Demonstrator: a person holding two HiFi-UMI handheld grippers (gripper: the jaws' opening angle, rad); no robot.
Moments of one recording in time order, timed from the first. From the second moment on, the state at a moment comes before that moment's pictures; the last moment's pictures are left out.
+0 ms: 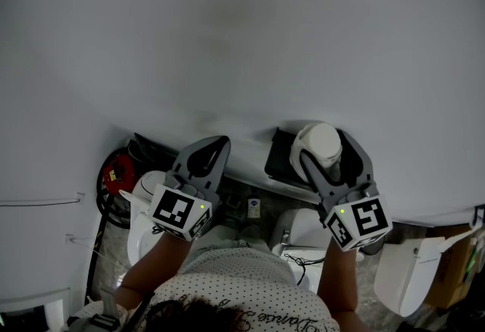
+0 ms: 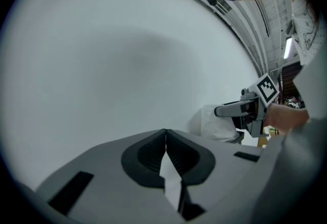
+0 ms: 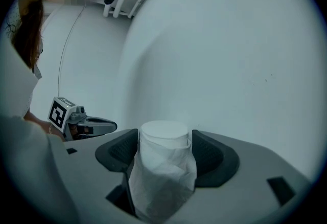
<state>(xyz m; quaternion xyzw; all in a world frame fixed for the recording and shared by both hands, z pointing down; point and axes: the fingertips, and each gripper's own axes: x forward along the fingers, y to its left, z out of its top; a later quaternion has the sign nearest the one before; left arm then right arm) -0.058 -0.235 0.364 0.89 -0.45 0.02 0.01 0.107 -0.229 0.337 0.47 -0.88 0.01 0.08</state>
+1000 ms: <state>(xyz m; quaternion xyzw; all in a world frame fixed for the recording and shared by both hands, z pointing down) -0.054 -0.231 0.356 0.90 -0.44 0.01 0.00 0.130 -0.203 0.263 0.54 -0.84 -0.08 -0.03</state>
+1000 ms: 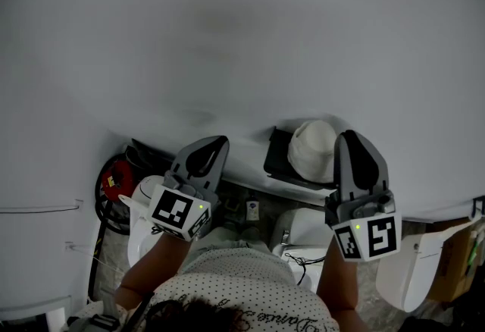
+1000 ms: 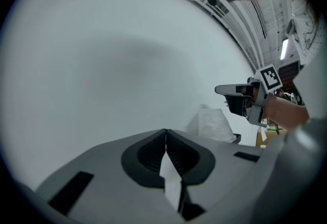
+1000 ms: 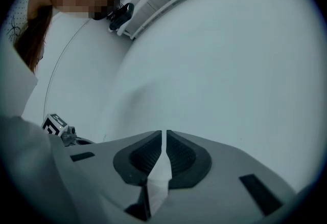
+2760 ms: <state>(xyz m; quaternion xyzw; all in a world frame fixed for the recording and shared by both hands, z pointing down) -0.027 -0.227 0.344 0.91 -0.41 0.00 -0.01 0.176 -0.160 0.333 0.61 -0.79 -0.03 0.00</state>
